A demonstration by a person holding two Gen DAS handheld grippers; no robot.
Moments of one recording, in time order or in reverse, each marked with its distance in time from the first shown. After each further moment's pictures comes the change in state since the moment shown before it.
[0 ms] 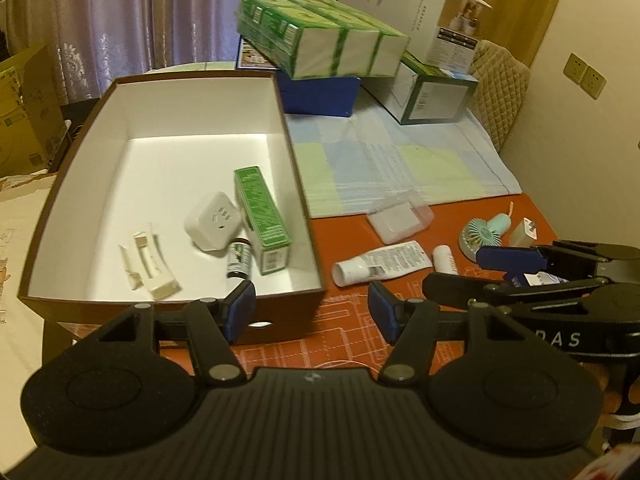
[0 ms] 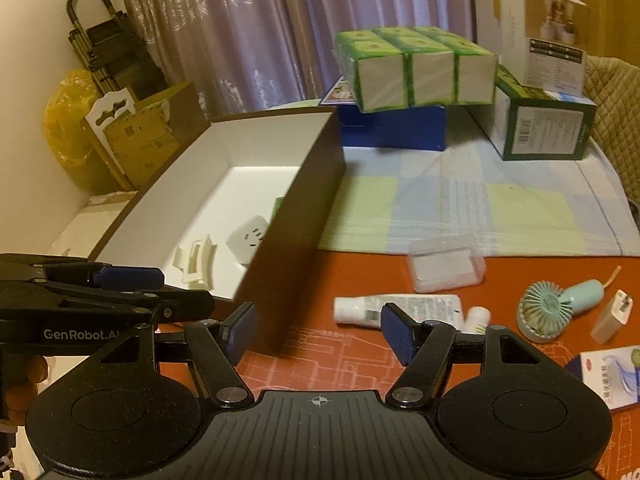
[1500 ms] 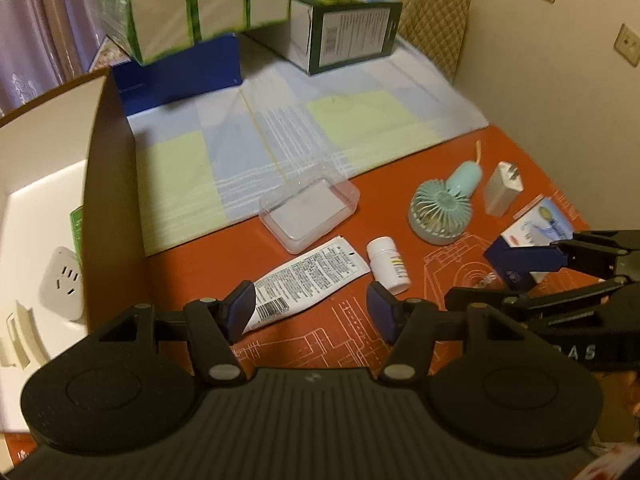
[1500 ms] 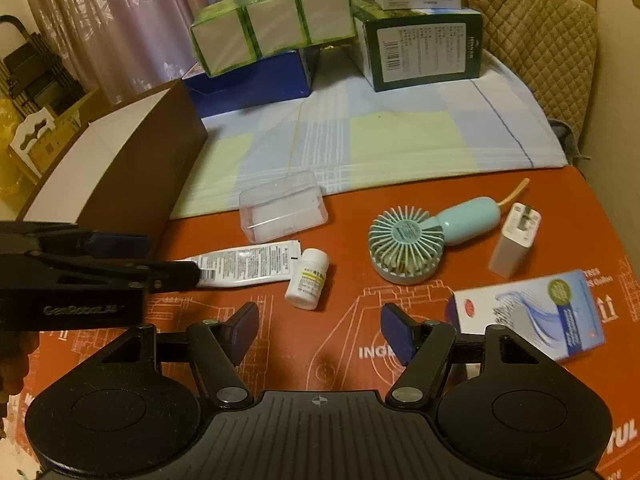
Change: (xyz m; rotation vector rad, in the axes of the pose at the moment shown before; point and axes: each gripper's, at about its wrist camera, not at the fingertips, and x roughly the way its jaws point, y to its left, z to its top) left arm 0.129 -0.107 0.023 0.254 0.110 -0.059; right arm 0.005 -0.137 -0.033 0.168 0.072 -0.134
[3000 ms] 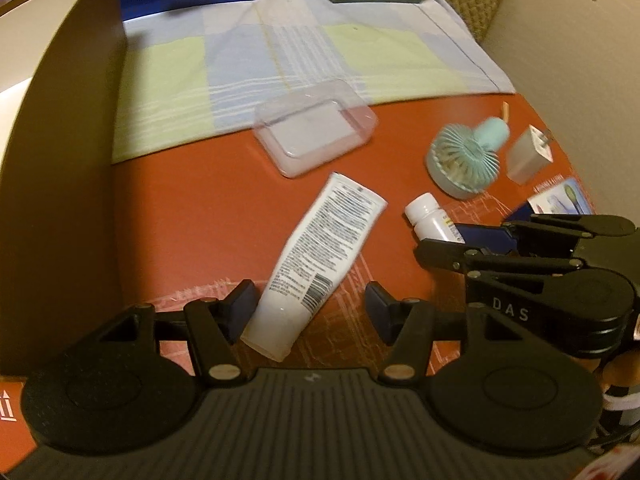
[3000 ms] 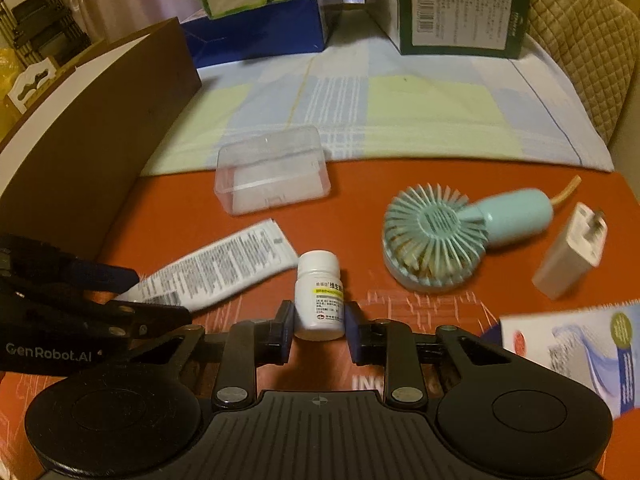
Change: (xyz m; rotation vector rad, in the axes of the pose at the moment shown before) left arm 0.042 0.003 -0.025 -0.142 0.153 -0.046; right arm 0.072 -0.009 -0.007 -0.104 0.082 -0.008
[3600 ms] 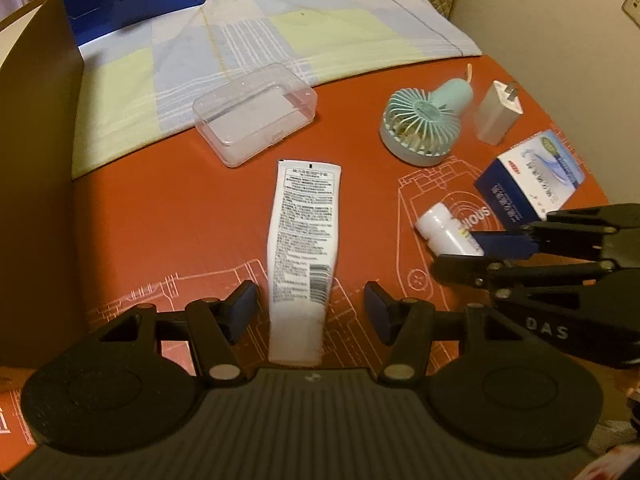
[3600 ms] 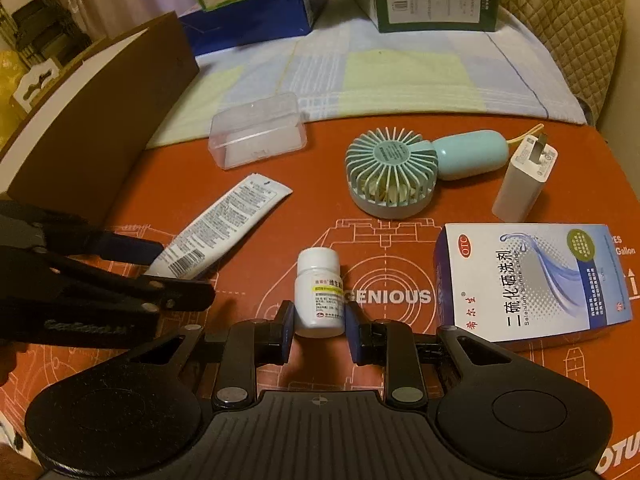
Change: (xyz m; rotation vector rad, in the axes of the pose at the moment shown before) left arm 0.013 -0.034 -0.010 0.118 0.005 0.017; right arm -0.031 -0.019 -0.036 0.038 0.025 0.024
